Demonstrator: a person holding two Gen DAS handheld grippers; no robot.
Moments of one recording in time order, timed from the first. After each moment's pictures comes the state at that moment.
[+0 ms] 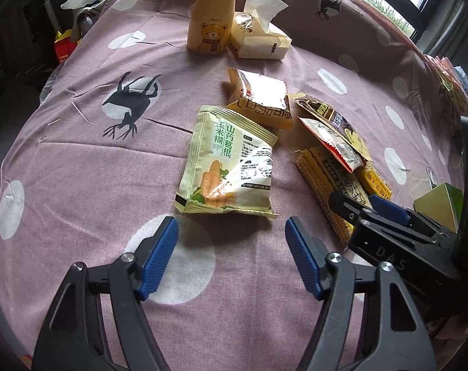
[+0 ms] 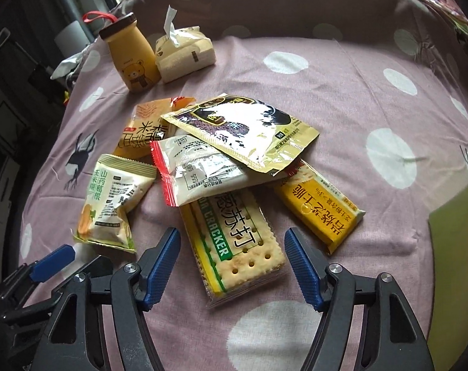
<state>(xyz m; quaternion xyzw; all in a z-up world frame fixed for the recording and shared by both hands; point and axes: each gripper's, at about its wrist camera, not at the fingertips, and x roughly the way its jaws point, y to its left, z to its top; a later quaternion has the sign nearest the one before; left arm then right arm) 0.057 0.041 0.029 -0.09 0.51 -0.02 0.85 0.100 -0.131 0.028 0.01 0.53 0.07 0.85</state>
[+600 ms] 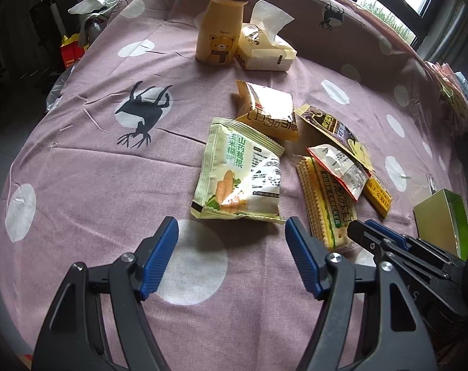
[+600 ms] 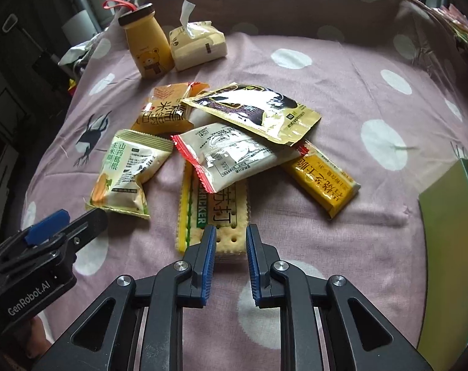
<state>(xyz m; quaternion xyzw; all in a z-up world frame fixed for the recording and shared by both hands) 0.049 0.046 0.040 -0.10 0.49 -0.02 0.86 0.076 -0.127 0.038 0.03 0.53 0.08 0.84</state>
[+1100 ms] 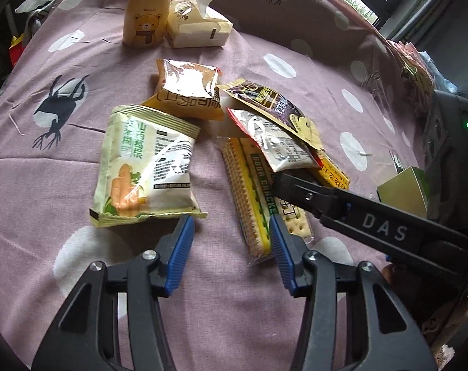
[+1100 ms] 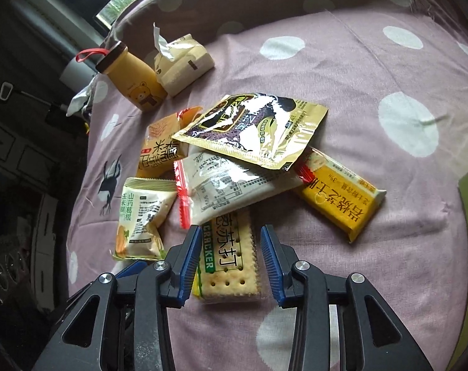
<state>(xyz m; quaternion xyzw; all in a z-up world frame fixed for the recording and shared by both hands) 0.071 0.000 0.018 -0.12 0.52 -0.13 0.84 0.112 -0.154 0.017 0.18 0.54 0.11 0.81</state>
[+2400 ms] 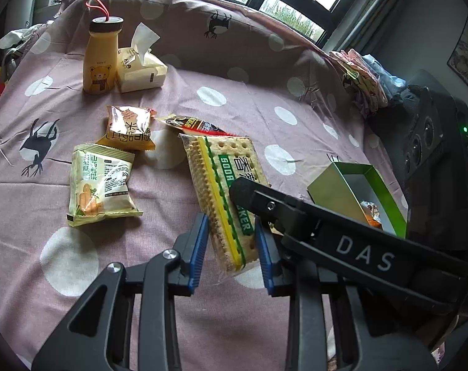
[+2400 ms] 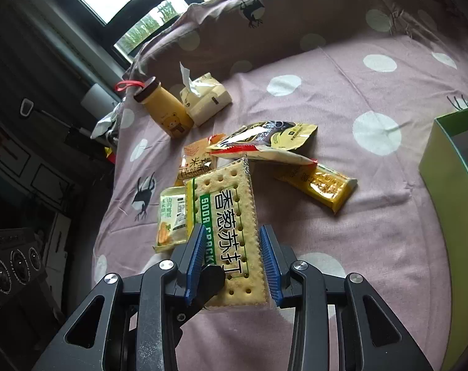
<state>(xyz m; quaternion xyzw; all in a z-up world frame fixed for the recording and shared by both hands) 0.028 -0.025 0.069 -0.12 0.43 -0.22 0.87 0.046 -0.165 0.081 0.20 0.46 0.12 0.86</state>
